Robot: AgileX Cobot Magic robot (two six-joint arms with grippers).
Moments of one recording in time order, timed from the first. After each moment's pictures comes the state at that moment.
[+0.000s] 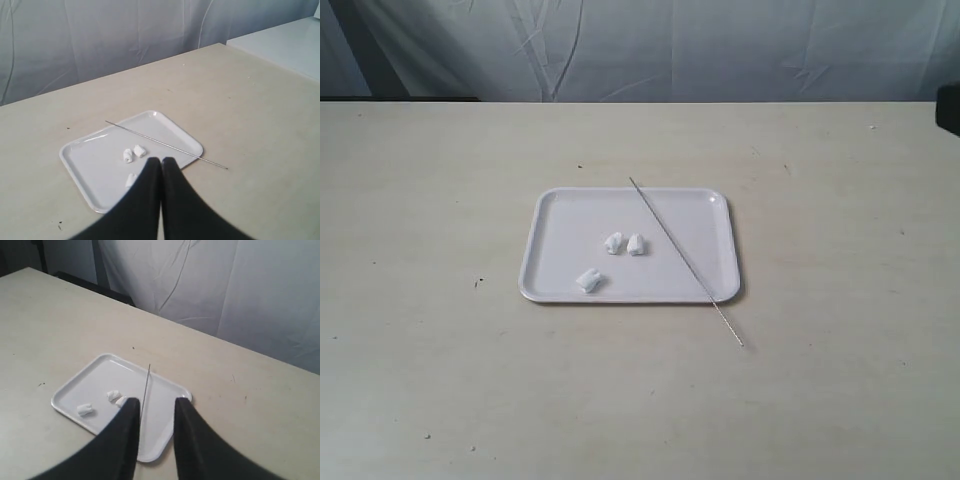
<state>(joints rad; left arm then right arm) -0.37 0.35 -0.53 -0.59 0.63 0.51 0.69 0.63 -0.77 -0.28 0.62 0.24</state>
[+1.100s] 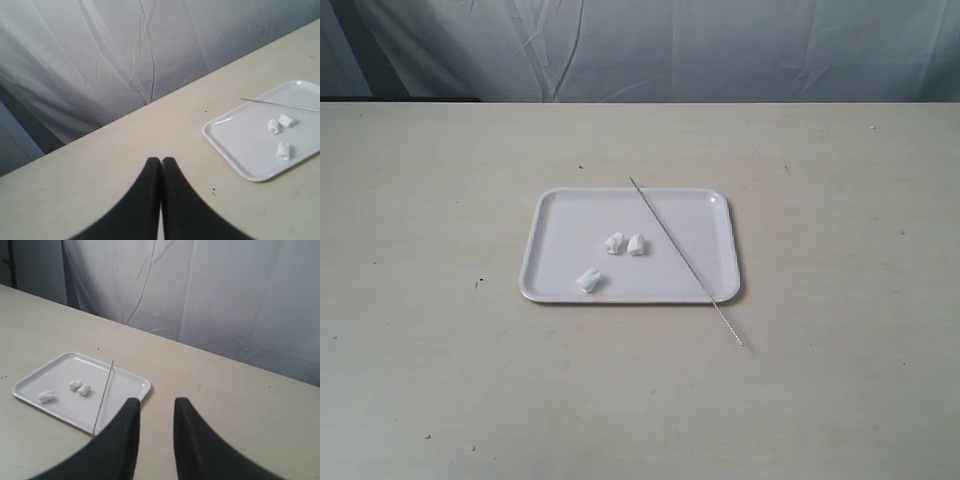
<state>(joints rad) -0.18 0.01 -0.28 -0.18 0.54 0.51 0.69 0.09 -0.52 -0.39 0.77 0.24</state>
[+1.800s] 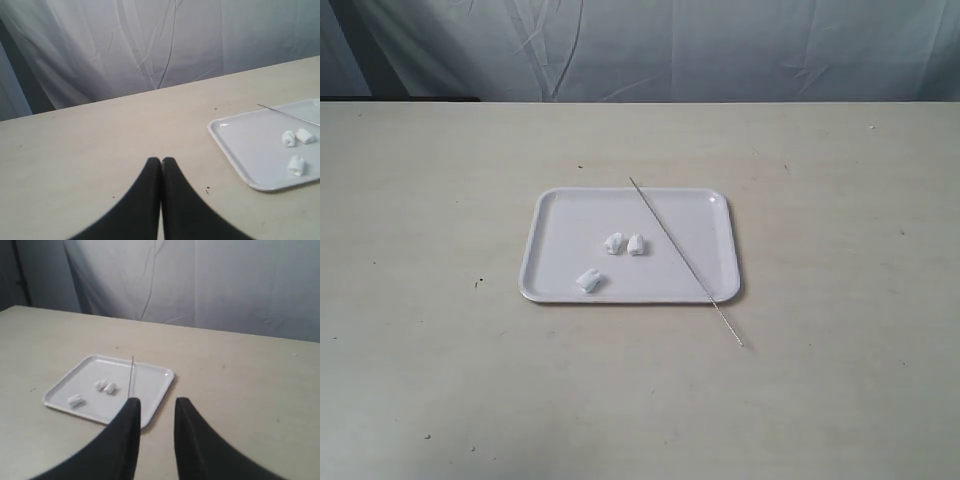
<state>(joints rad) -0.16 0.00 -0.01 -0.17 0.23 0.29 0.53 0.01 -0.45 -0.17 0.76 0.24</state>
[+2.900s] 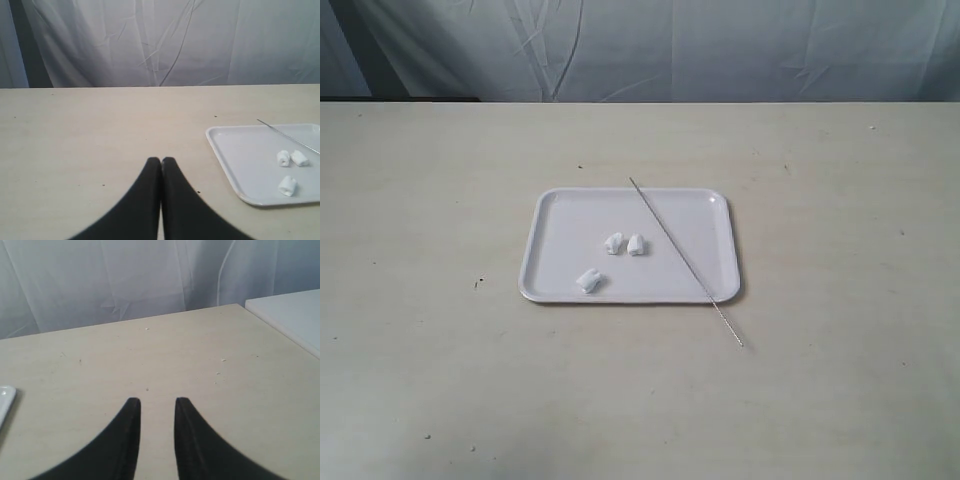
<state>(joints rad) -0.16 0.00 0.00 0.00 0.23 -0.05 -0.12 0.01 0.00 -0.15 0.30 0.24</state>
